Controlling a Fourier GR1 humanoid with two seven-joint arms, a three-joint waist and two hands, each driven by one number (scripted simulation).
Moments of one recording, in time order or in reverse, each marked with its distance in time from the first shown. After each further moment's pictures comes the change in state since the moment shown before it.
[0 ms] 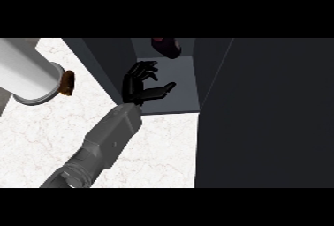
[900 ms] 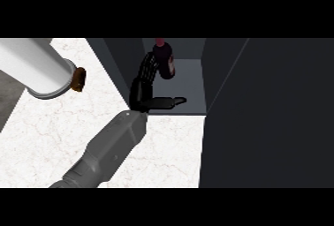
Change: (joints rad) left arm 0.124 0.006 -0.086 -0.264 -0.088 0.021 -0.005; right arm 0.021 -0.003 -0.016 -0.011 0.013 -0.009 0.001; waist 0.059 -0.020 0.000
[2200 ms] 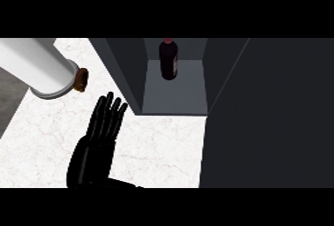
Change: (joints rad) left arm 0.719 0.422 -0.200 -1.383 -0.232 0.310 0.379; right arm -0.009 -0.069 0.061 -0.078 0.014 0.065 0.085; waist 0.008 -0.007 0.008
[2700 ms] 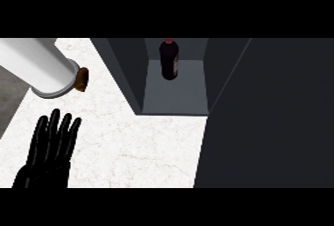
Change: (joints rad) left arm 0.270 0.168 0.137 -0.214 0.014 -0.024 -0.049; right arm 0.063 -0.068 0.157 -0.055 -0.059 0.122 0.109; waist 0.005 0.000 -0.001
